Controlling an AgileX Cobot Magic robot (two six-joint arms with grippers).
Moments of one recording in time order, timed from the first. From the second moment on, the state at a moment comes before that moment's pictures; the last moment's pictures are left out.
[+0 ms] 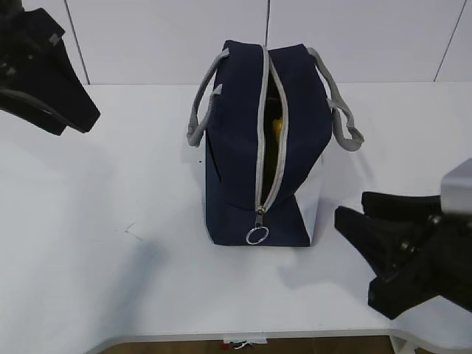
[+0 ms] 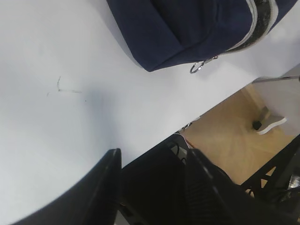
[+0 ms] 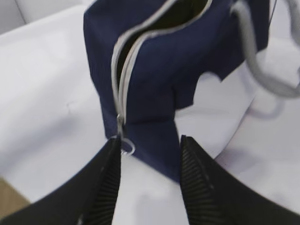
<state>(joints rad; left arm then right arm) -0.35 1.45 -1.38 -0.43 1.24 0.13 0.63 1.11 -0.25 0.17 -0.48 -0.10</state>
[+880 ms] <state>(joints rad) -0.35 1.45 -1.38 -0.43 1.24 0.13 0.63 1.77 -0.28 -0.15 -1.03 0.15</state>
